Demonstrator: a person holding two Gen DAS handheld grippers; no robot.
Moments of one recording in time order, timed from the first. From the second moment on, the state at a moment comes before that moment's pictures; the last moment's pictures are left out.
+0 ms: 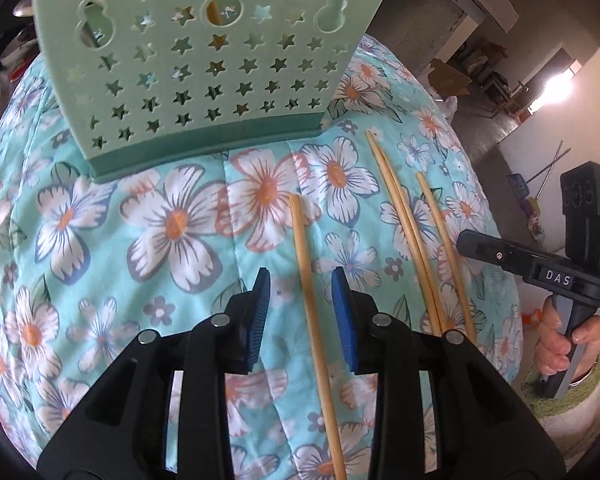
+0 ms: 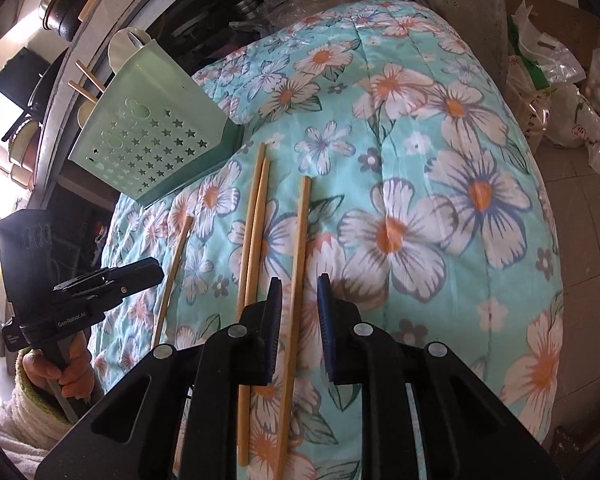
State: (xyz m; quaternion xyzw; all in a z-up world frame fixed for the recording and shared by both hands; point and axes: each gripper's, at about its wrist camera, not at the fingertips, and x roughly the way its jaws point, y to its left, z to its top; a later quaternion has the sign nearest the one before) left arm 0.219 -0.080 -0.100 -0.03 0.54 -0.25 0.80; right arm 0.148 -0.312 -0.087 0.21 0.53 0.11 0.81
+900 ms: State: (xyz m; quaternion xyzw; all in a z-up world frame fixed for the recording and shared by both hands) left arm 0.248 -0.121 -0.112 0.04 0.54 -0.21 0.81; right arm 0.199 -0.291 -0.091 0.13 0.53 0.08 0.83
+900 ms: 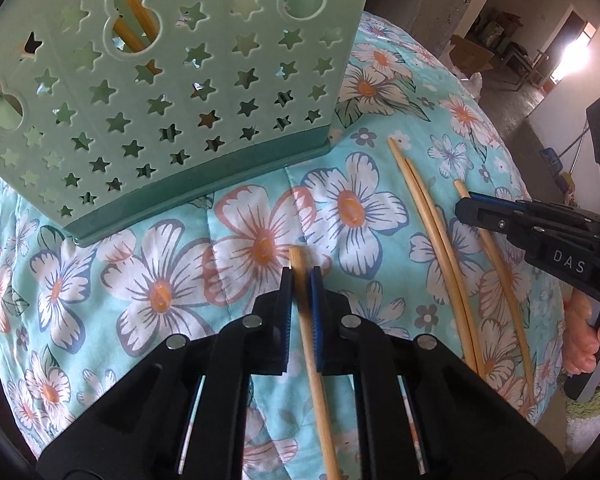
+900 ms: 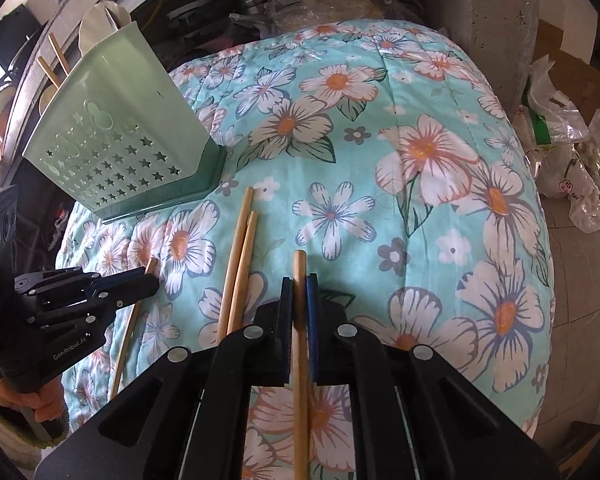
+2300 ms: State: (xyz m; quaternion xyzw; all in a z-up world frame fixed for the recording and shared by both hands) left arm 0.176 0.088 0.199 -0.17 0.18 -0.21 0.95; right arm 0.132 -0.262 0.113 0.15 0.32 0.20 0.91
